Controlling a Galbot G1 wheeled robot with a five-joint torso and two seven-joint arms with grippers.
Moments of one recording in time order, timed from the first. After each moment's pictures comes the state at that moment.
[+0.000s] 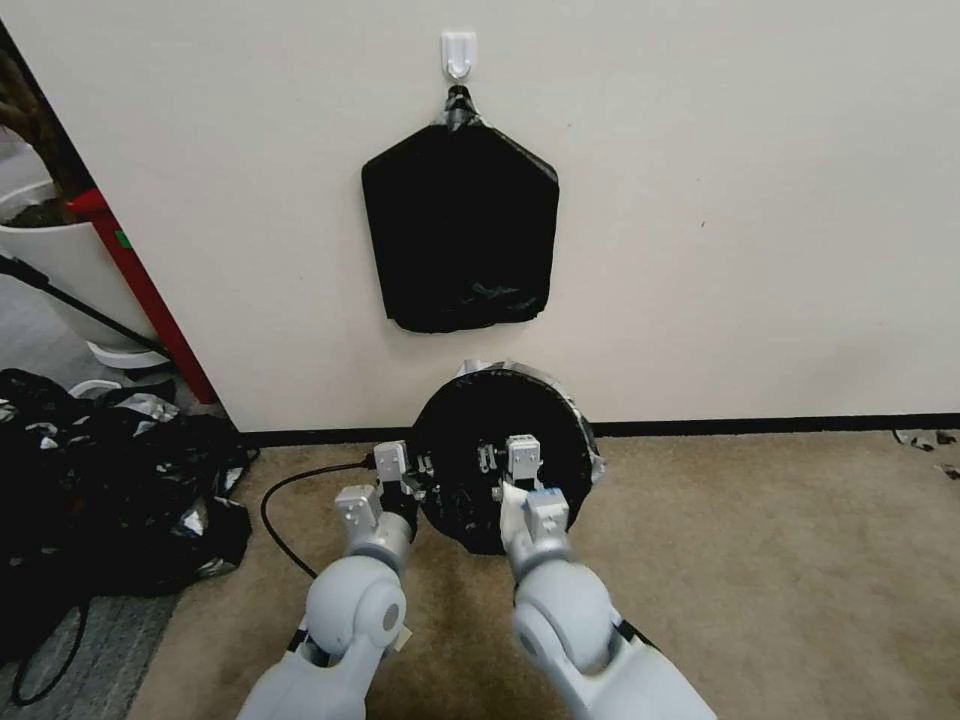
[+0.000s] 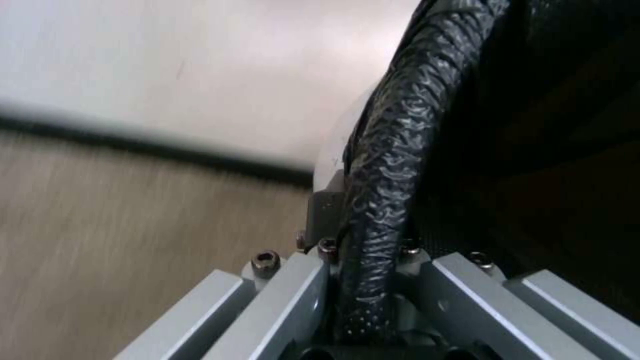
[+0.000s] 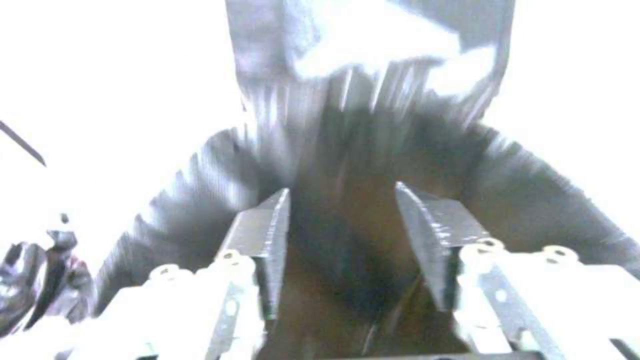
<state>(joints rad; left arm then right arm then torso) 1.26 -1.36 -0.26 -1.98 -0.68 0.47 -0.45 -1.26 1.36 -0.06 1.99 0.06 -0.15 0.34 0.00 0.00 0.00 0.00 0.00</state>
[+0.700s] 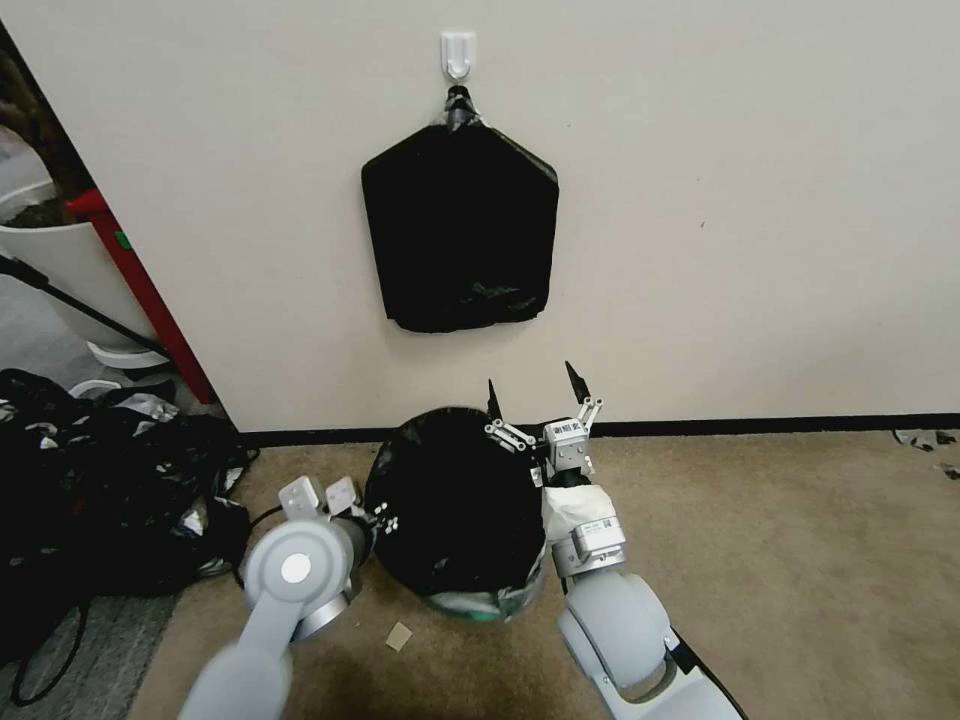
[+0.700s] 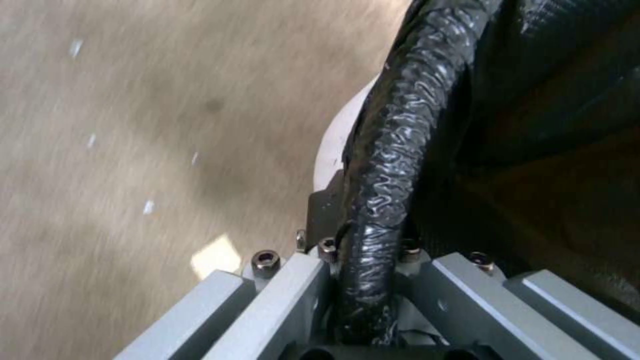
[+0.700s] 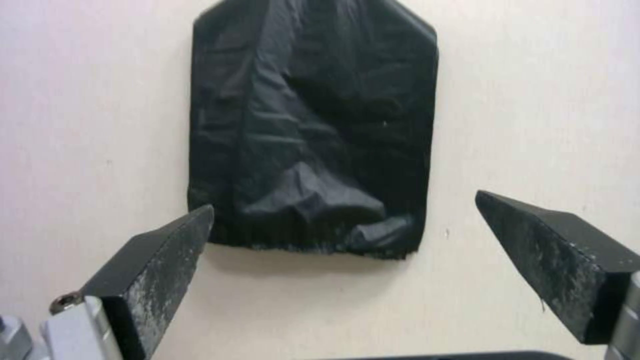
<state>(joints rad) 1.30 -1.29 -0.36 -2.10 -1.47 0.65 -1.15 -1.30 1.39 0.06 2.01 -0.14 0.05 0.28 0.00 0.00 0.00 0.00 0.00</state>
